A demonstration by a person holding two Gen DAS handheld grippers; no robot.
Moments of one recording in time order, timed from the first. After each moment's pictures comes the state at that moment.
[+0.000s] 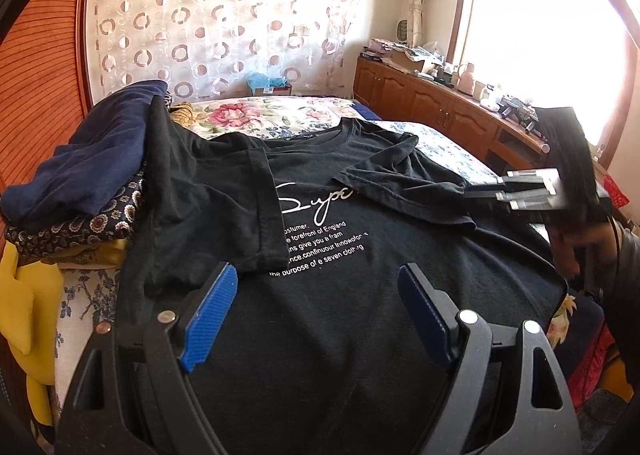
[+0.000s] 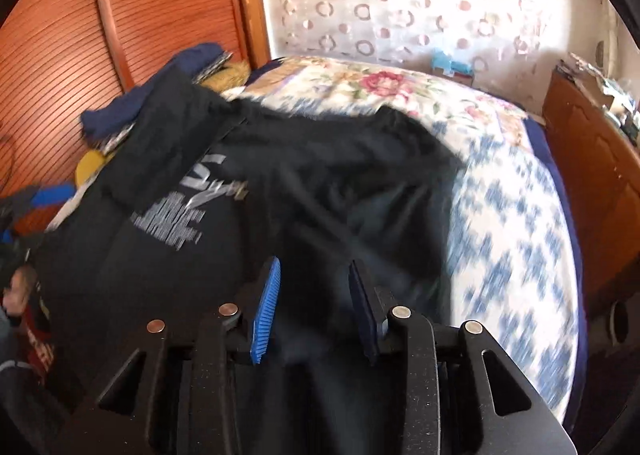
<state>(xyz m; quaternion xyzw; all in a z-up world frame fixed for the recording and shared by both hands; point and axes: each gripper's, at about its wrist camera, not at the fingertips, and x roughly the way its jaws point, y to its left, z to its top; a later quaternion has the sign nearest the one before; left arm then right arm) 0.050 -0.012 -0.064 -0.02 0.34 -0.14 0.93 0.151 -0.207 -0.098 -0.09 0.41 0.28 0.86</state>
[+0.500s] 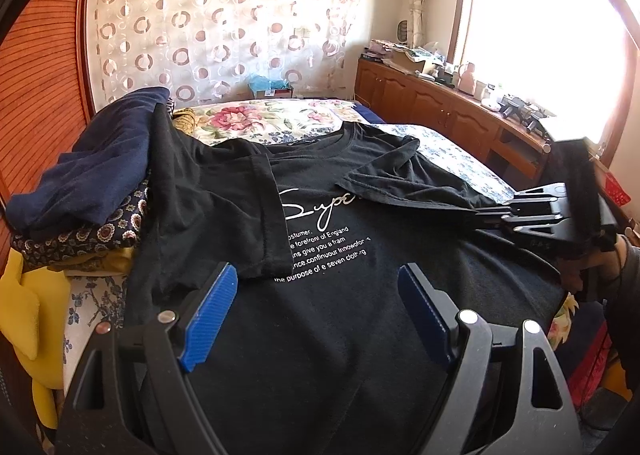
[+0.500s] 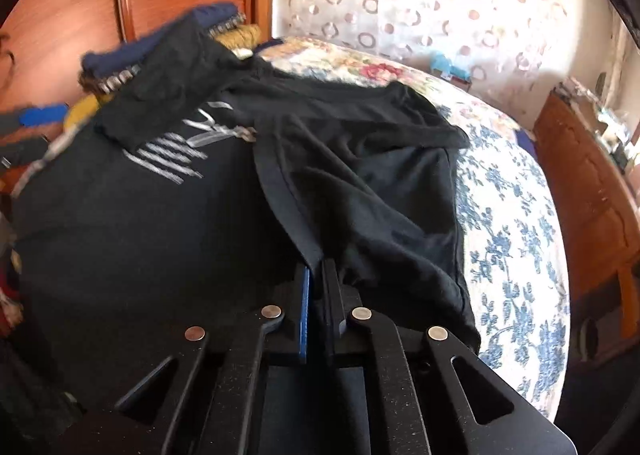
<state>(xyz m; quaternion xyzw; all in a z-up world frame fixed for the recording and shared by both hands) 0.049 -0.010 -0.058 -0.02 0.34 -0.13 0.93 0.129 -0.201 -0.104 -0.14 0.40 0.28 0.86</state>
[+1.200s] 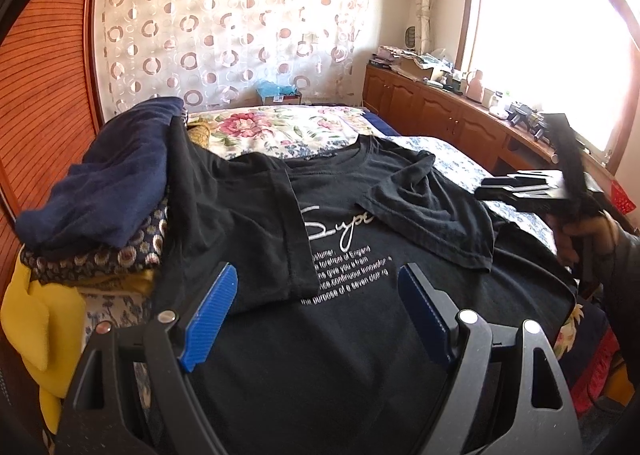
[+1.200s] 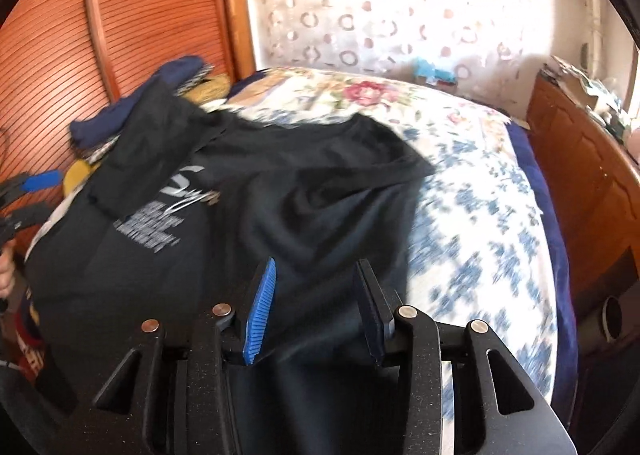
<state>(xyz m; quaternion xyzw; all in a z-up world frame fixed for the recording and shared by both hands) 0.064 0.008 -0.045 -0.02 0.33 -0.12 0.94 0.189 -0.234 -0.086 -0.08 0.39 0.24 0.89</state>
